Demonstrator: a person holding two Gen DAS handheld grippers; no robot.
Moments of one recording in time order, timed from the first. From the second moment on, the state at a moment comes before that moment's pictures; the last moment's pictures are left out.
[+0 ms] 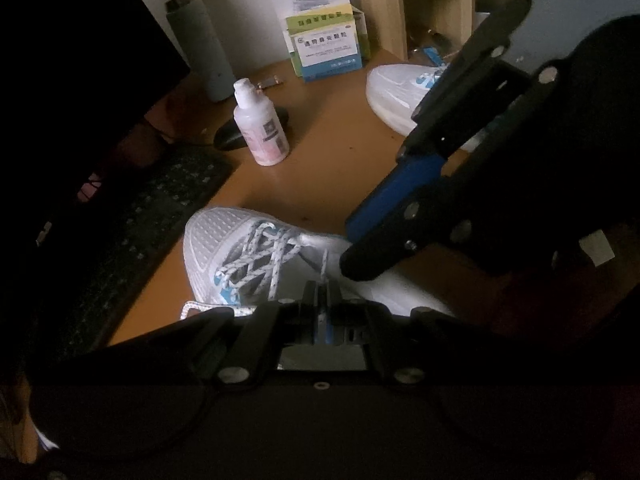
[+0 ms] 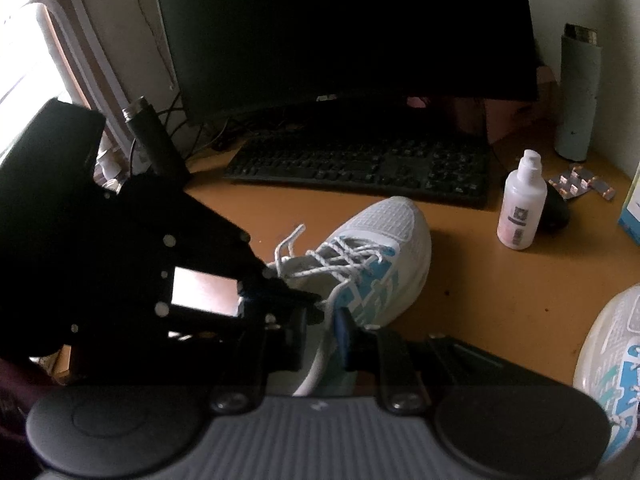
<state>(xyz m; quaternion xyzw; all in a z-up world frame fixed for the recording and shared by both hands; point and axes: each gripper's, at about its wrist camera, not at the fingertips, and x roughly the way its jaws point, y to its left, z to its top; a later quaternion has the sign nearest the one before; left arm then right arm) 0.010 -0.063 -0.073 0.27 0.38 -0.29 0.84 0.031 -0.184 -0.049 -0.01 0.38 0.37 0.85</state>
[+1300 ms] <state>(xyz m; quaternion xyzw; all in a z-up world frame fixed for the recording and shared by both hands) 0.010 -0.066 -0.067 0.24 0.34 -0.30 0.85 0.070 -0.222 -0.070 0.24 0.44 0.30 0.81</state>
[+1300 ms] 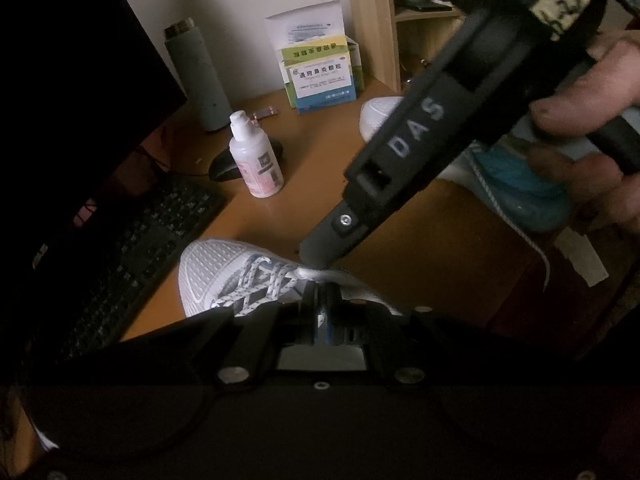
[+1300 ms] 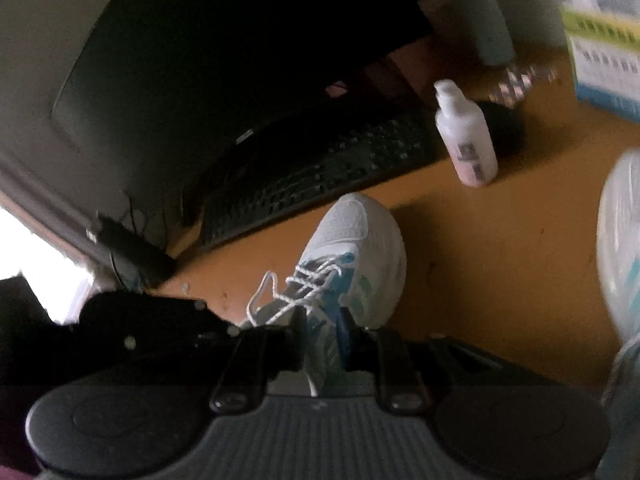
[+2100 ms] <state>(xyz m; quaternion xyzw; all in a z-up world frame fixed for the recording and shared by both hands) -0.019 -0.045 -0.062 0.30 0.32 -0.23 0.87 0.048 -0.354 0.014 0.27 0.28 0.16 0.91</state>
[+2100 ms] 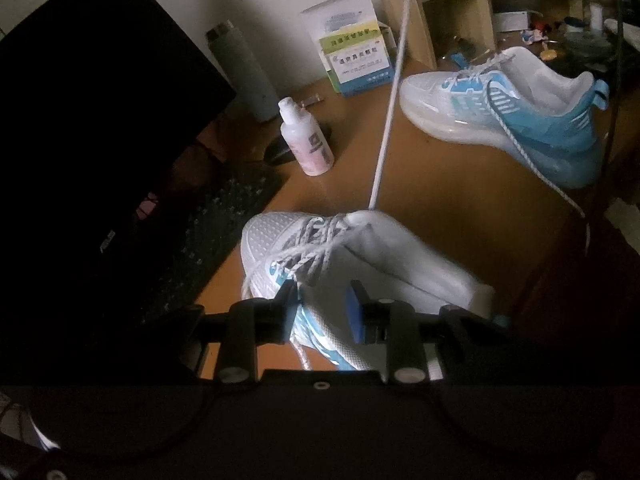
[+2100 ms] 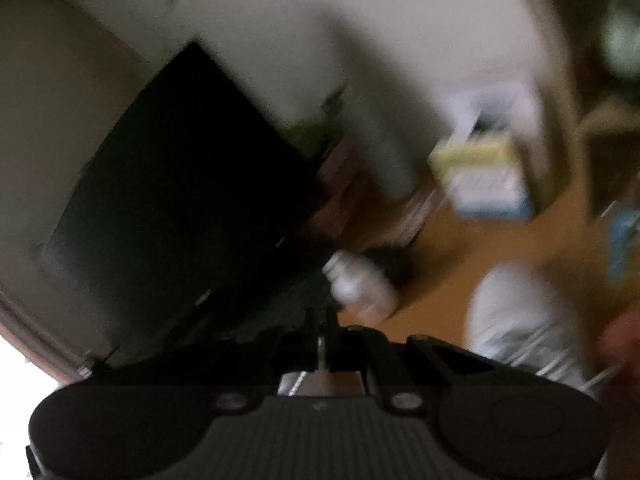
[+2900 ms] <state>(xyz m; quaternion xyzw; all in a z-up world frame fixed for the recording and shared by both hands) 0.002 -0.001 -0.044 0.12 0.40 -0.18 0.89 0.022 -0.263 0.013 0.09 0.32 0.22 0.92</state>
